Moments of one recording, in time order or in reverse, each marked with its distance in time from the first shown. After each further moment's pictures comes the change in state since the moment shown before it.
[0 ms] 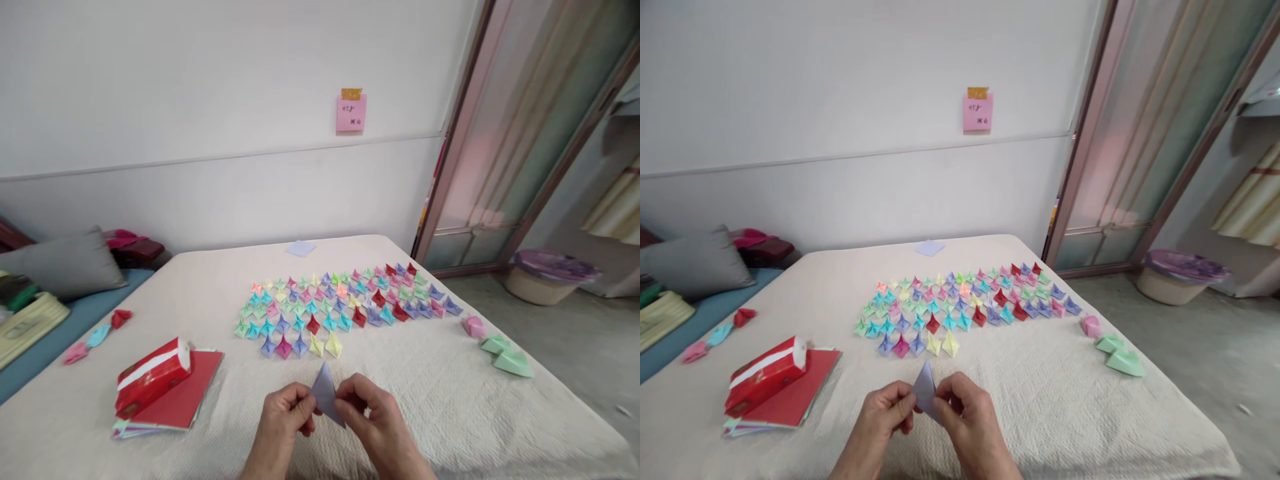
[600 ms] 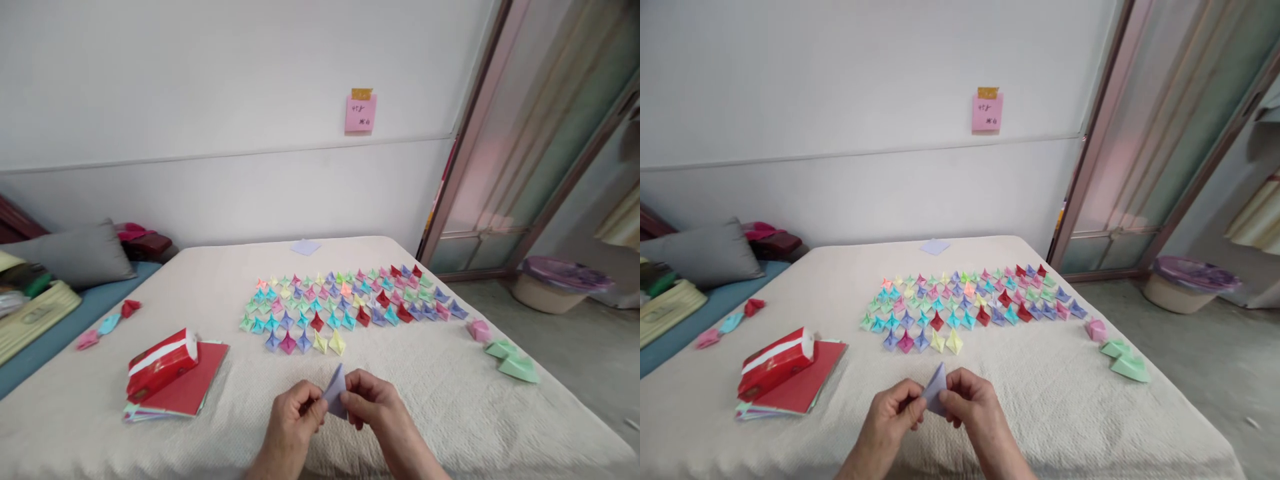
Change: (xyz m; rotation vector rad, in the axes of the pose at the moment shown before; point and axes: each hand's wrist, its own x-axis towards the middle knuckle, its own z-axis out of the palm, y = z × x) left_hand -0.012 0.008 0.005 0.242 -0.042 0.180; right_hand 0.005 0.018 0.004 0.531 -0.104 0.259
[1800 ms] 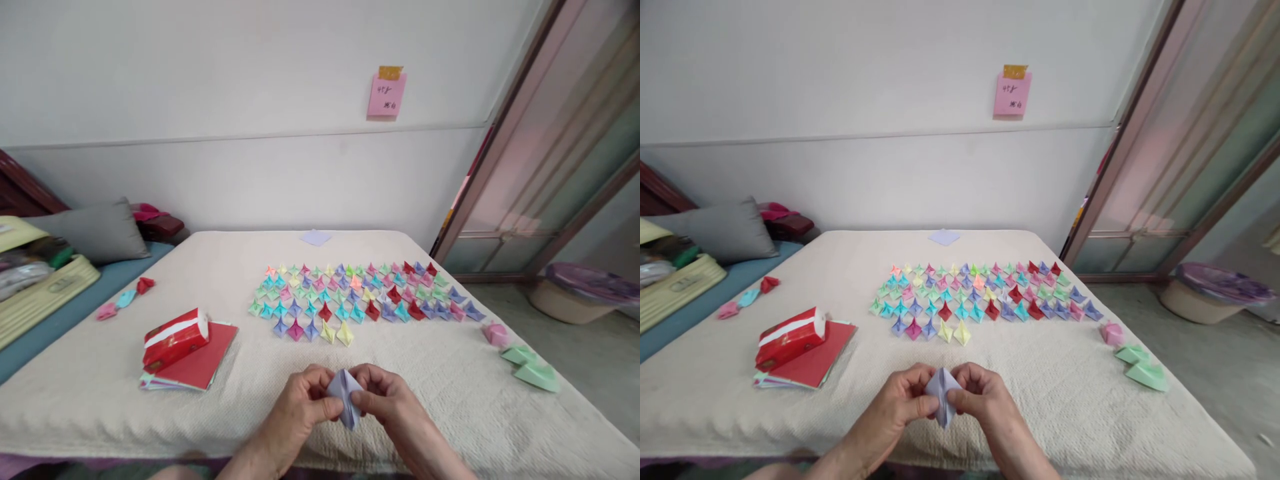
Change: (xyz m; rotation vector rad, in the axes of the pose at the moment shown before) left_hand -0.004 0.014 -0.003 -0.505 -0.146 -0.155; right_hand -0.005 -0.011 -0.002 0.130 -0.141 0.040
